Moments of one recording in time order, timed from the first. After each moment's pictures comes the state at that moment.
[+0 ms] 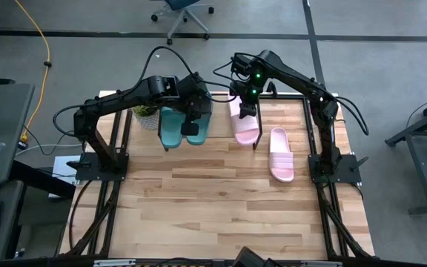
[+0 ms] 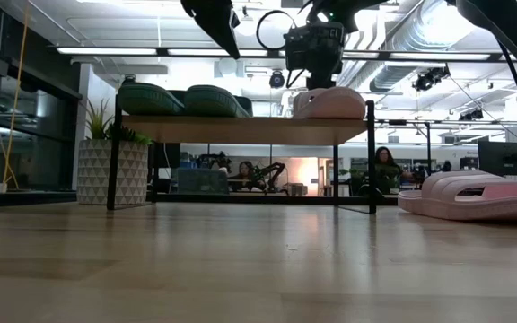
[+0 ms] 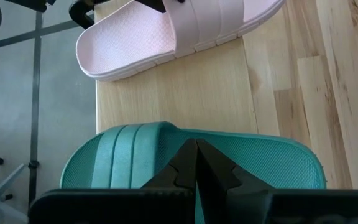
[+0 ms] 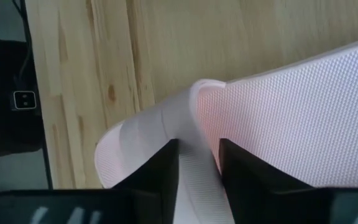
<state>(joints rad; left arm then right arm) 0.39 1.69 1.83 -1.13 -0.09 0.47 -0.61 2.04 2.11 -1.57 -0.53 -0.41</state>
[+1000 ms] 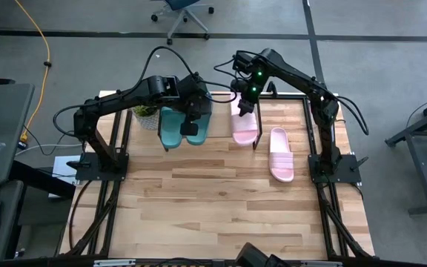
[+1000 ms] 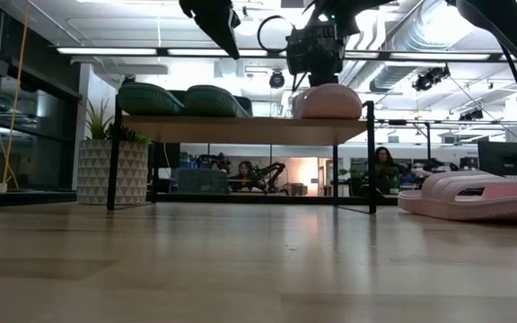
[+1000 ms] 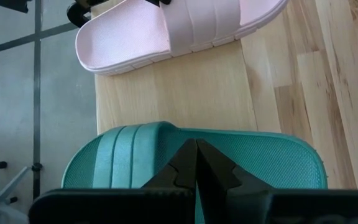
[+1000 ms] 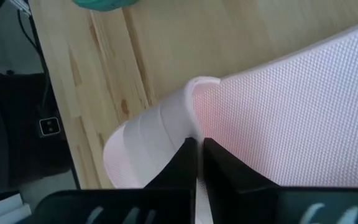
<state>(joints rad) 0.39 1.69 1.83 -1.13 -0.09 0.49 -0.63 2.04 2.11 -1.57 -0.57 -0.25</state>
